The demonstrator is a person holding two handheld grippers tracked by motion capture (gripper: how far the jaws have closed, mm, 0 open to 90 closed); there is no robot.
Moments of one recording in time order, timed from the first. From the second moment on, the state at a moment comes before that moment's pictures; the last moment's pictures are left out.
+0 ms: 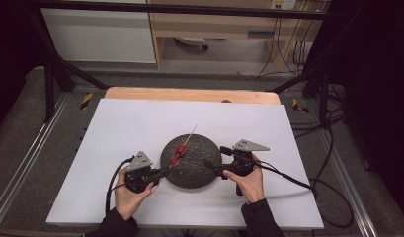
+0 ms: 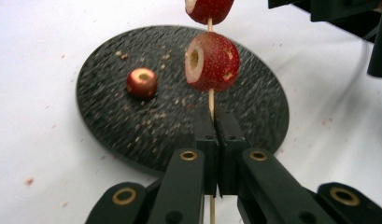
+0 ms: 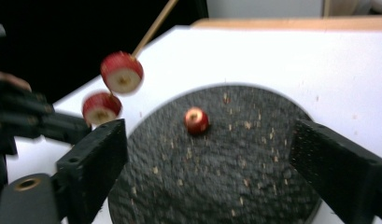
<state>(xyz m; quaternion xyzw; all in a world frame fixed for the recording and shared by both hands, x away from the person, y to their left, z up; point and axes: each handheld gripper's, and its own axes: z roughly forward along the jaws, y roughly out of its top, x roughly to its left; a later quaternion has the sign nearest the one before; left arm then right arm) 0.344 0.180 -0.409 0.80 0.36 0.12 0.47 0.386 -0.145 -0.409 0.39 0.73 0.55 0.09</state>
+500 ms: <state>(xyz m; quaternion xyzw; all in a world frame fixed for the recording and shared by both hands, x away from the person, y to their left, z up) 0.335 0.233 -0.419 0.80 0.38 0.13 0.44 0.390 -0.143 -0.418 0.39 0.80 0.45 0.10</state>
